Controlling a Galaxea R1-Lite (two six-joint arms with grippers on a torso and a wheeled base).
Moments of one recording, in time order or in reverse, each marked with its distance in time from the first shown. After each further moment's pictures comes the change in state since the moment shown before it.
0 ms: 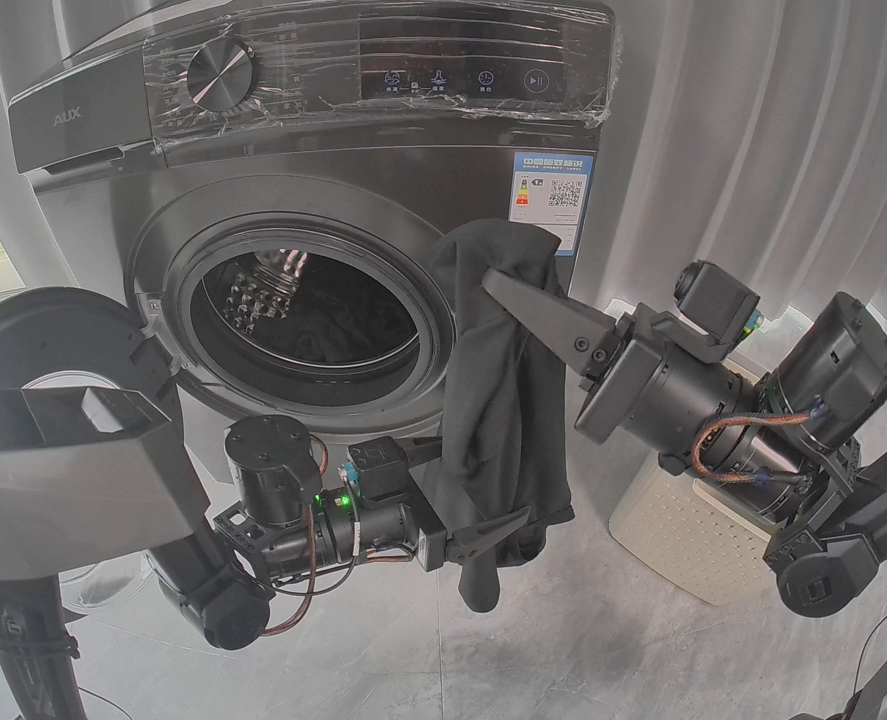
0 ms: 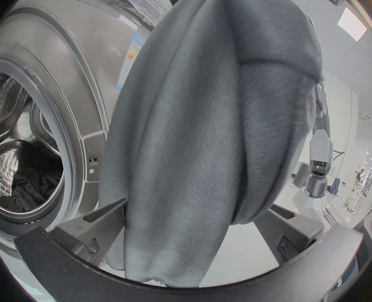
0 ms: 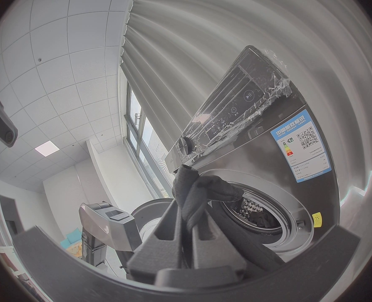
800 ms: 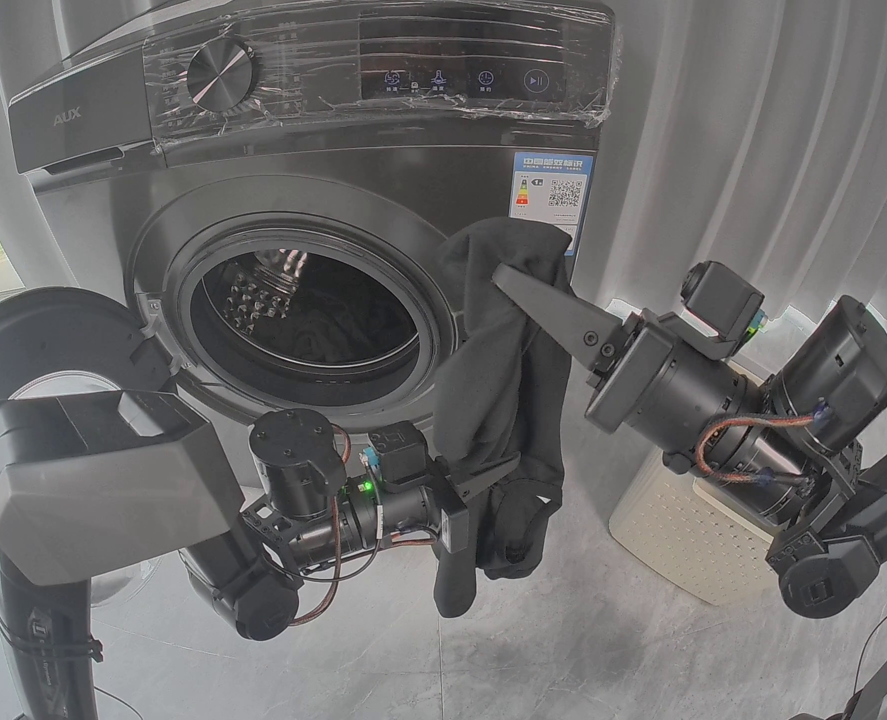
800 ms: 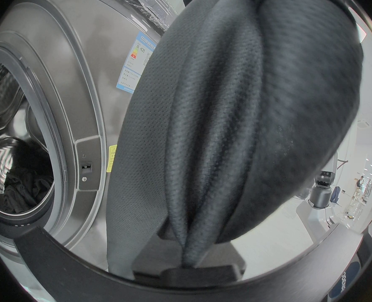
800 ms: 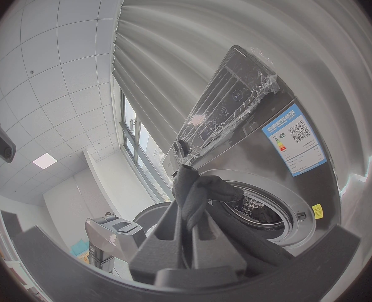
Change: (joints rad) left arm -0.014 0.077 -0.110 -0.050 0.003 -0.070; right arm -0.004 -0.003 0.013 -0.018 -0.027 0.082
